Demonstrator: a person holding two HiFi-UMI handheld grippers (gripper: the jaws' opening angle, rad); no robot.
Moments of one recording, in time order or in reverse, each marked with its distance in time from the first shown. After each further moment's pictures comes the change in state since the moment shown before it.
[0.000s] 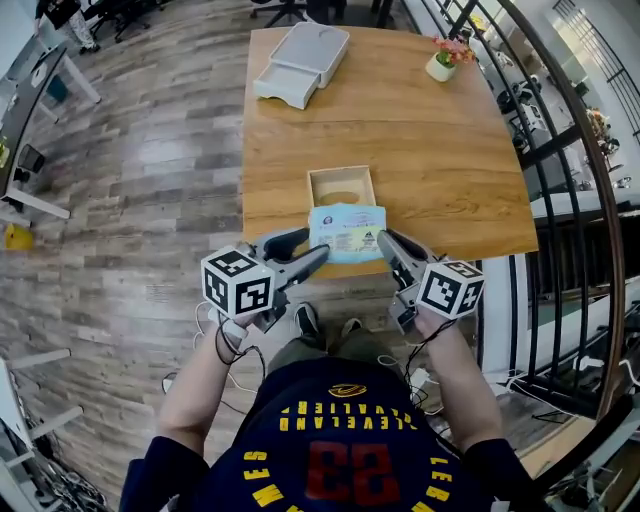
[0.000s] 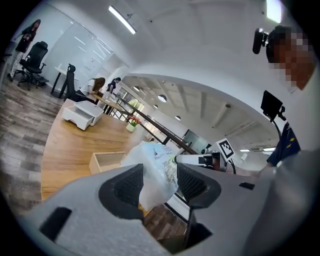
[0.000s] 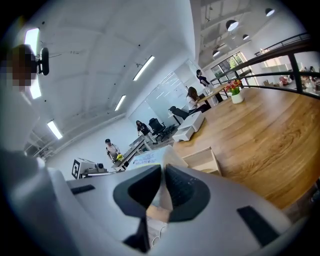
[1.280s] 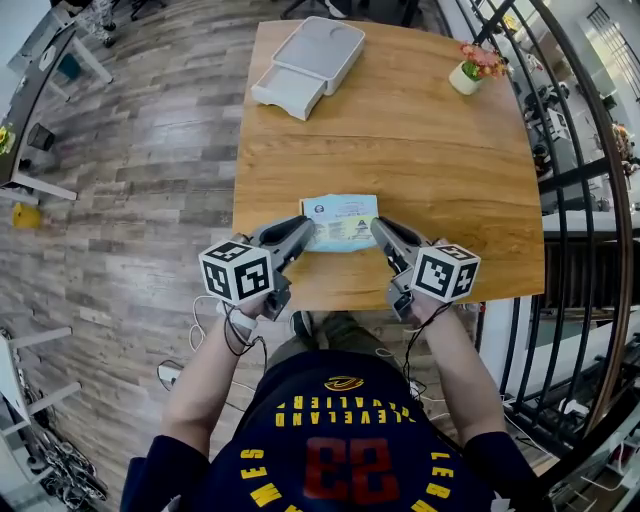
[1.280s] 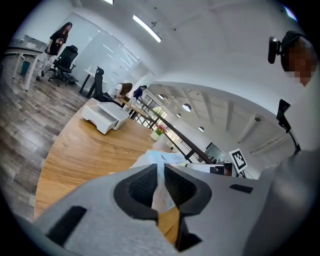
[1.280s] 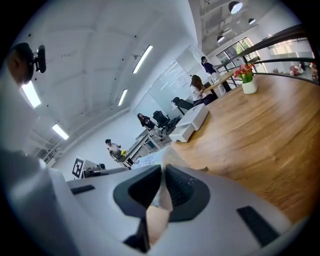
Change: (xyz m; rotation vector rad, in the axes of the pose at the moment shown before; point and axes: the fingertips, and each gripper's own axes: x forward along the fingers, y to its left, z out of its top) left arm 0.058 0.096 0.031 -0.163 -0.108 0.235; right arm 0.080 -0.074 0.037 0.008 0.102 0.098
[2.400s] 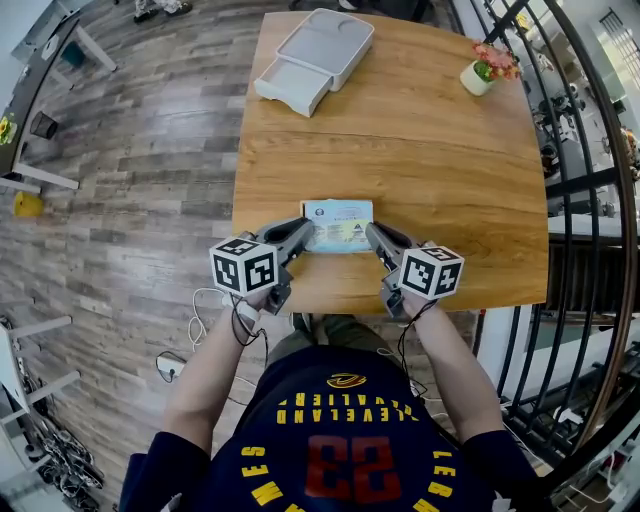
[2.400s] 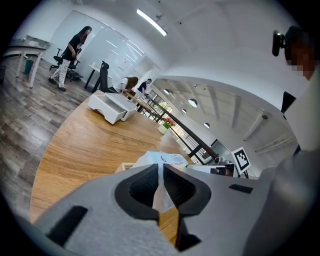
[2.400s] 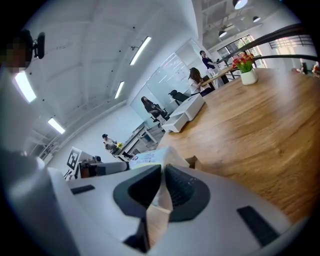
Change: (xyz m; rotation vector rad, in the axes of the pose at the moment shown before) left arm 0.025 0.040 -0.031 -0.027 0.059 0.055; right arm 0.031 -0.043 -0.036 -0.011 0.076 -0.032
